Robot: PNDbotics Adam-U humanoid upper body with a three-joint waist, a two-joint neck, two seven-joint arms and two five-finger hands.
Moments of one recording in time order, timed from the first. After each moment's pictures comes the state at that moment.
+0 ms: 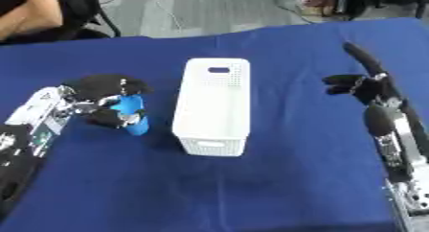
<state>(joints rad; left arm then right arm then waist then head) -0.59 0.43 -0.18 -1.16 -1.10 -0.54 -0.32 -0.10 -0.34 0.09 -1.98 0.16 -0.31 0.17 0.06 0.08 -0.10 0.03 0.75</state>
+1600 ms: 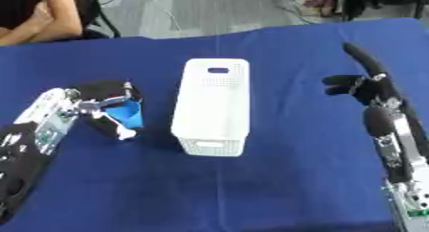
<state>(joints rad) -0.62 0.41 -0.18 -1.12 -0.95 -0.50 -0.43 -0.10 -0.34 0.09 -1.98 0.16 -0.31 0.17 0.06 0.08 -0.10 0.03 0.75</state>
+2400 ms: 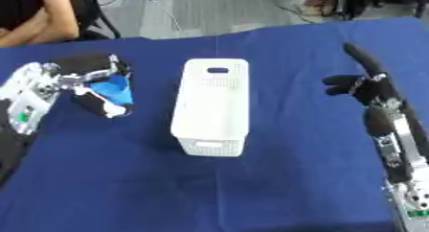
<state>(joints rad) -0.73 0.56 -0.16 -1.27 -0.75 -0.46 -0.44 -0.09 -0.34 0.09 -1.98 0.16 -0.31 0.17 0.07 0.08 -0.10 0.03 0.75</state>
